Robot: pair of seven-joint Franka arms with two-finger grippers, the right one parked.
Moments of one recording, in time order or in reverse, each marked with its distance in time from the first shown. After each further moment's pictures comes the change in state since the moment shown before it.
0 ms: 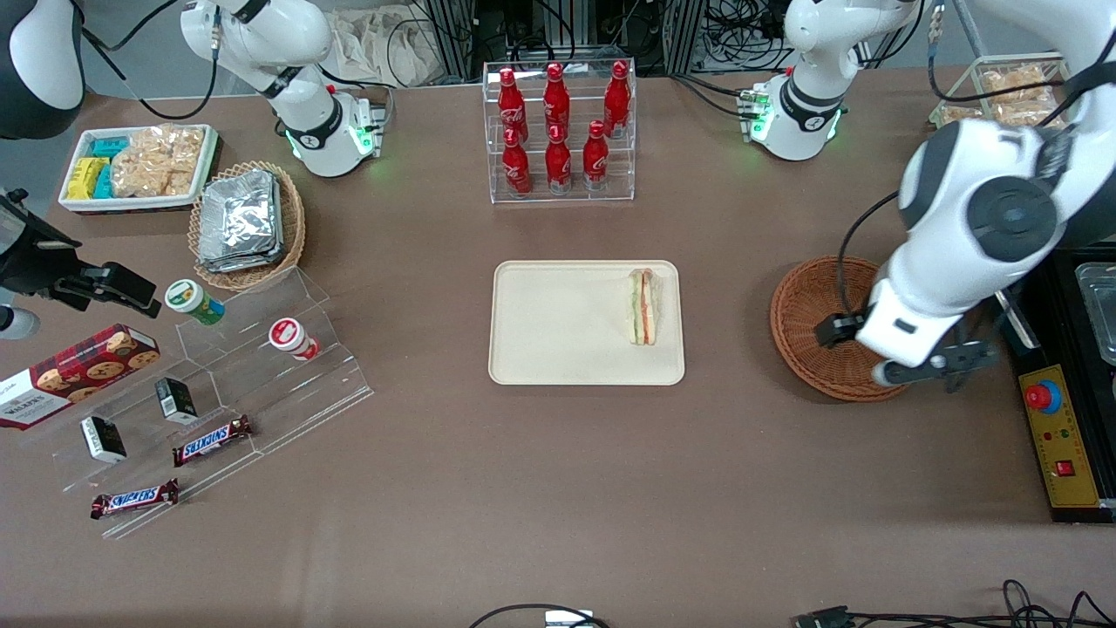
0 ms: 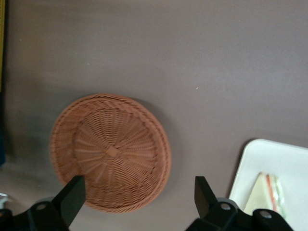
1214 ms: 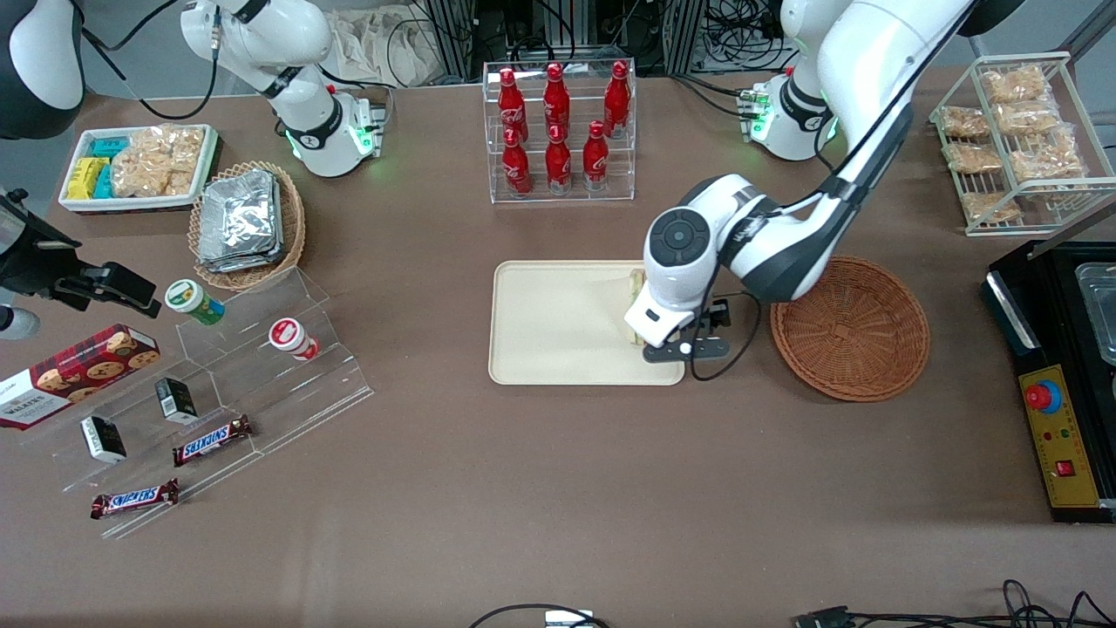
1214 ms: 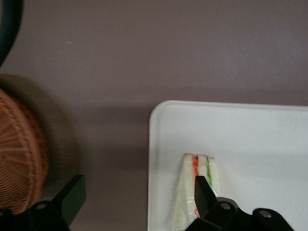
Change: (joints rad) arm -0.294 0.312 -0.150 -0.060 0.297 0.198 -0.490
